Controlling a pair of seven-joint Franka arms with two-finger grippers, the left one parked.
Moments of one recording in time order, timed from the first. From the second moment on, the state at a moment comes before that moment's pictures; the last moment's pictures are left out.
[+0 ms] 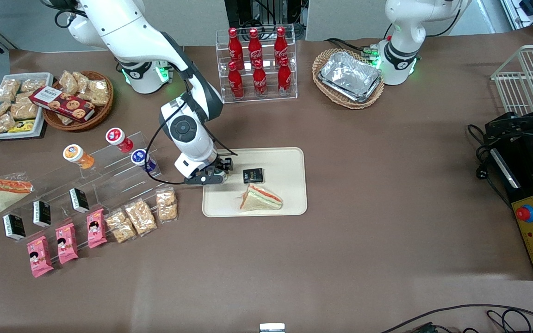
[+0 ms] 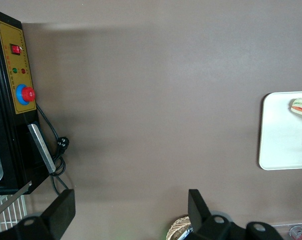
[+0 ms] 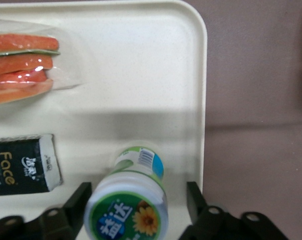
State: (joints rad) arm 0.63 0.39 -0.04 -2.14 0.13 2.53 0.52
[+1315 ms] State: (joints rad) arm 0.25 -0.03 -0.27 -1.94 0.13 1.92 0.11
